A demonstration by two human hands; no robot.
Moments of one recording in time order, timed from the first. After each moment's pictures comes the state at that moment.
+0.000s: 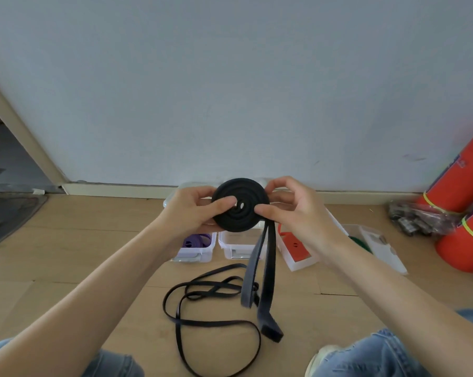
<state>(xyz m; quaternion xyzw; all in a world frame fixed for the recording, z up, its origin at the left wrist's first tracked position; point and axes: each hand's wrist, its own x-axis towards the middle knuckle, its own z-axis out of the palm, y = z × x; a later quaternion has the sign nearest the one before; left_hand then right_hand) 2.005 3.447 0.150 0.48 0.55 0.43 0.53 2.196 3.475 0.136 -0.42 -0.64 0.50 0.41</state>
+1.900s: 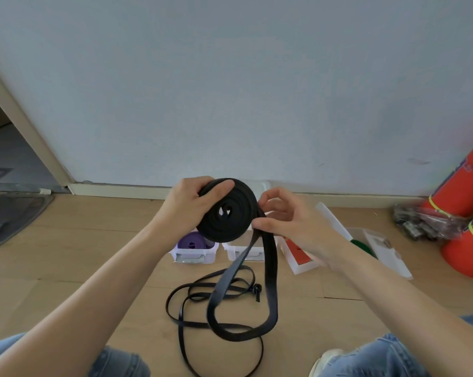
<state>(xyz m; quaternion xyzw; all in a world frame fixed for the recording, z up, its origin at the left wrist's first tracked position) 1.998 3.455 0.152 0.60 0.60 0.43 0.31 2.193 3.474 0.134 -0.40 -0.66 0.55 0.32</state>
